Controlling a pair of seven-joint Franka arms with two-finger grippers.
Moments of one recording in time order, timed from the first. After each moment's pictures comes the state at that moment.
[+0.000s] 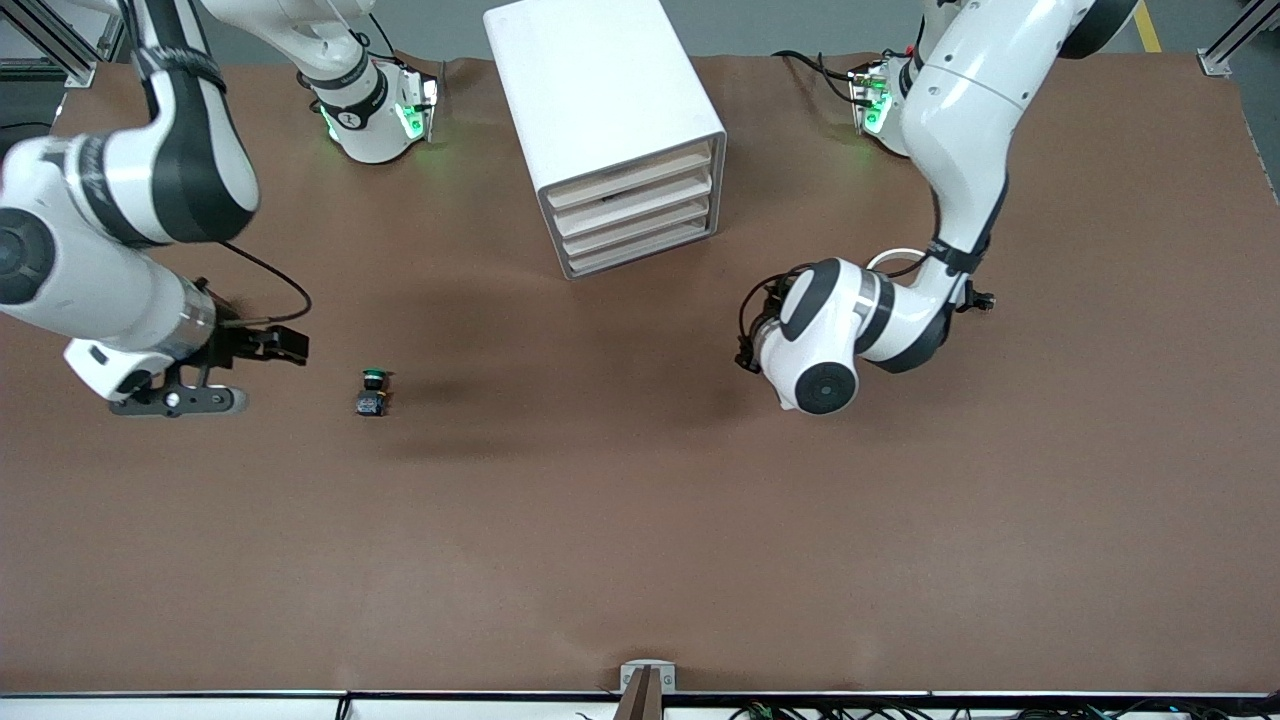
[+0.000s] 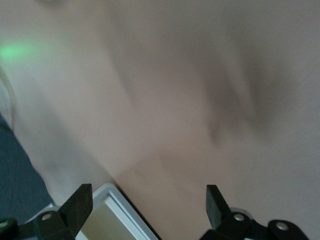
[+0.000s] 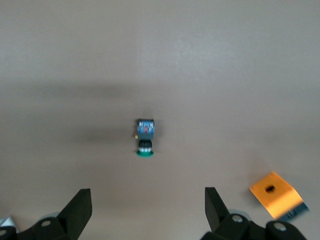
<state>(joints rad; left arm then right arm) -0.38 0.70 -0.18 -1.61 -0.32 1.74 -1.62 0.07 0.20 0.03 -1.79 -0.04 1.89 0.07</state>
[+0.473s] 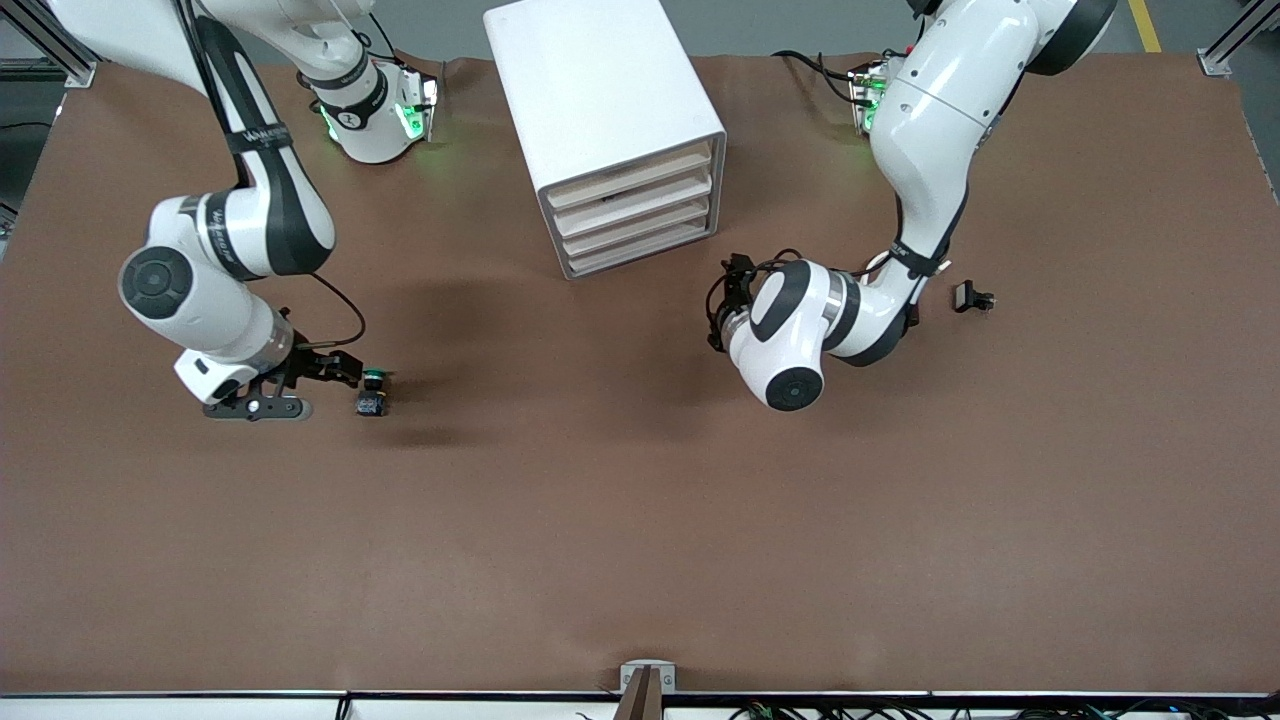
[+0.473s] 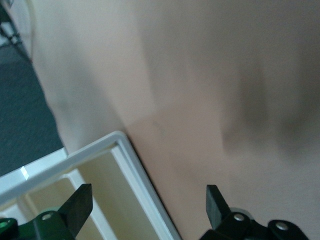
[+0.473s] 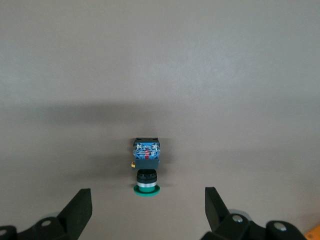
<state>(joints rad) -0.43 0.75 -0.18 -1.60 -0.52 1.69 -1.80 0.07 0.25 0.03 -2.11 -0.04 2.32 0.13</state>
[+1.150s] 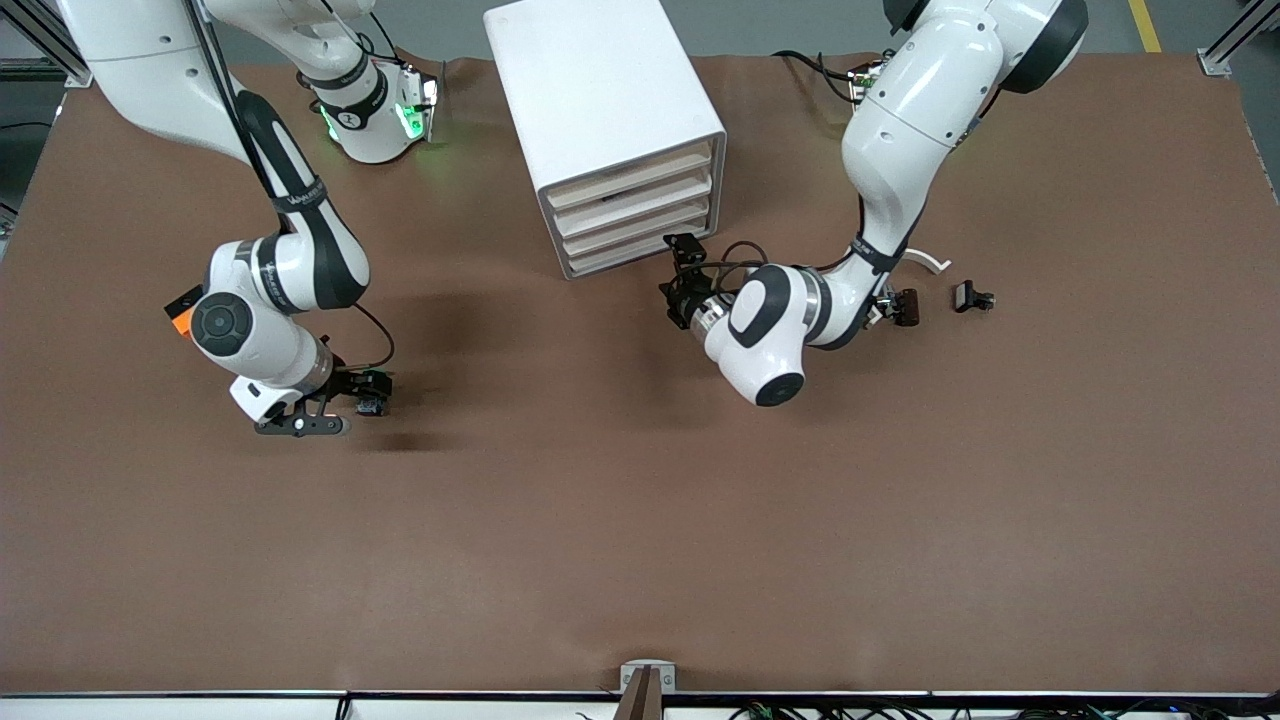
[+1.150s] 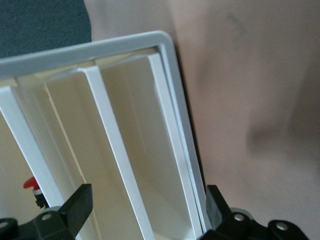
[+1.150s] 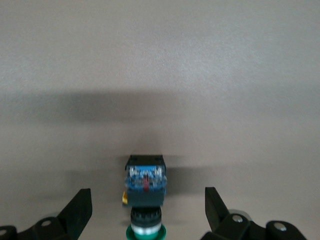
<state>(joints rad) -0.49 0.82 -0.18 -1.59 -0.82 1.69 -2.00 0.07 0.43 0.03 -2.11 -0.04 2.49 0.13</state>
